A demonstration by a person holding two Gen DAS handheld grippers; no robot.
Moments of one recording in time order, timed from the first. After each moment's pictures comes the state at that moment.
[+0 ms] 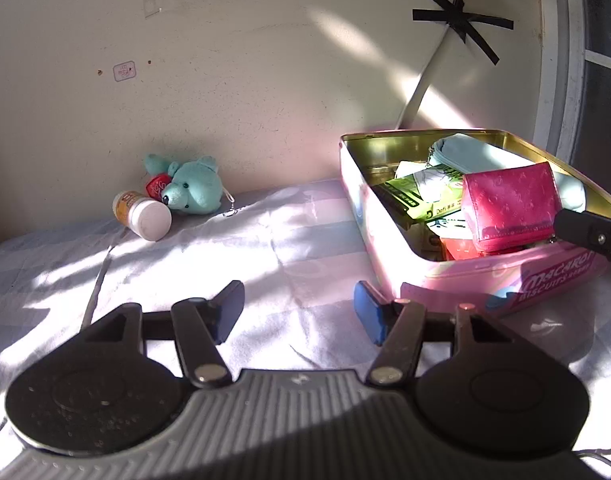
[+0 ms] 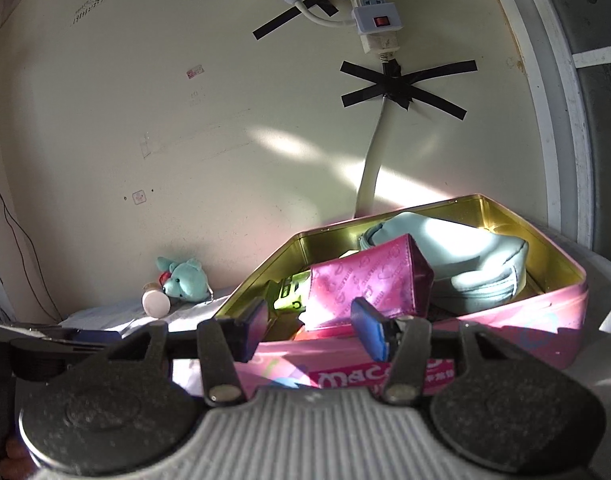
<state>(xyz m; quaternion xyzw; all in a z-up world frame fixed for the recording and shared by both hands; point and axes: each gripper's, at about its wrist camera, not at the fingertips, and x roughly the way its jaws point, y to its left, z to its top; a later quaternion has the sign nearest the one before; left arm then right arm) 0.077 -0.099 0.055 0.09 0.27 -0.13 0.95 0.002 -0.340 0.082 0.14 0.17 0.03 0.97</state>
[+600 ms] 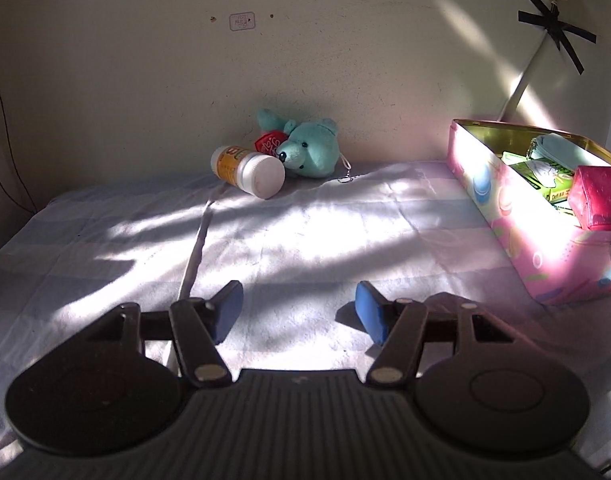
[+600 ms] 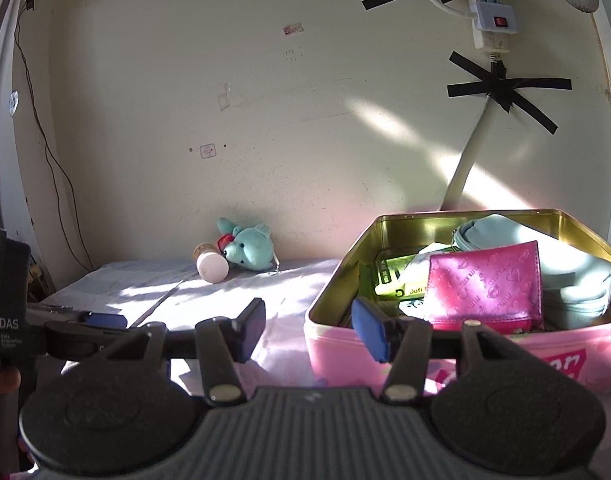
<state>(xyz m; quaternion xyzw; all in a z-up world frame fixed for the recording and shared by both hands) 0.092 -0.011 0.035 0.07 0.28 -0.05 0.96 0.018 -0.254 0.094 0.07 0.19 0.10 0.97</state>
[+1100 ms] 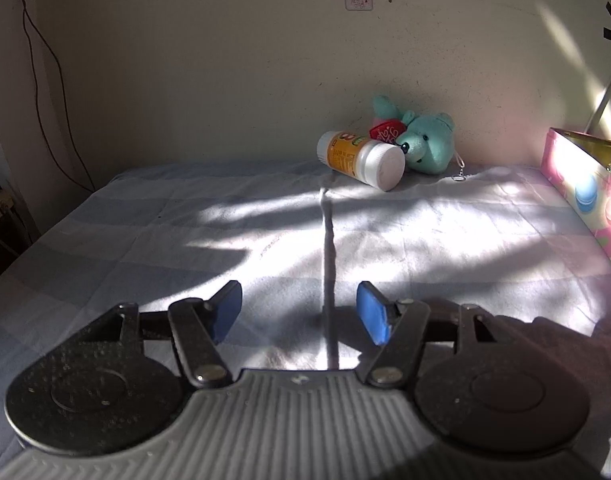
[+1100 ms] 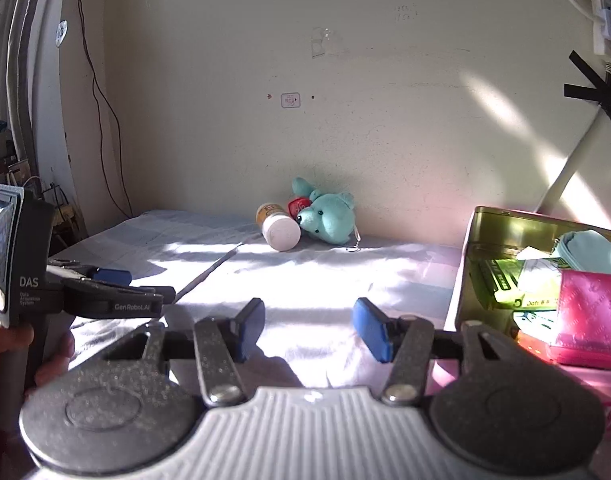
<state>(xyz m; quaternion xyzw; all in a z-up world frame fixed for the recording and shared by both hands) 0.117 0.077 0.021 0.04 0.29 0.03 0.96 0.065 -0.167 0.087 -0.01 0.24 0.17 0.96</state>
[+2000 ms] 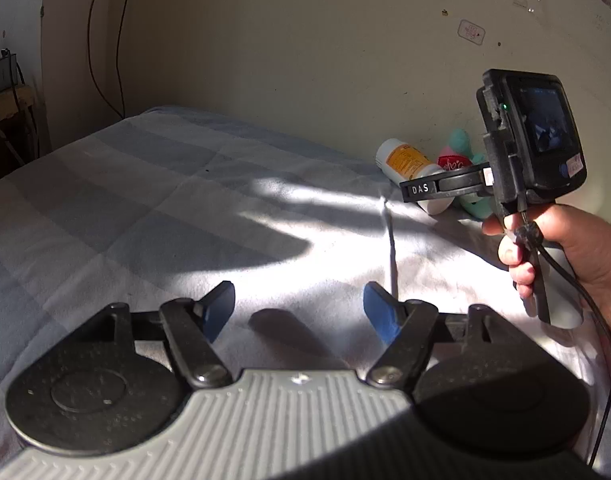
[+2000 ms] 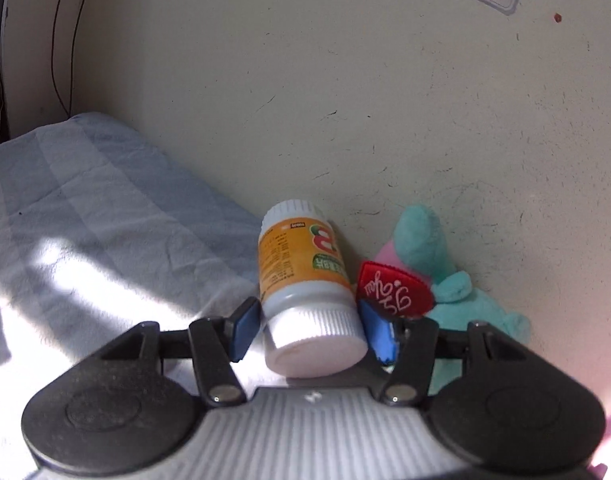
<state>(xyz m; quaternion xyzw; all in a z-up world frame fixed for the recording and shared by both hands) 0.128 0.134 0.020 -0.10 0.31 0.05 0.94 0.330 0.004 0.027 -0.22 0.32 0.17 0.91</state>
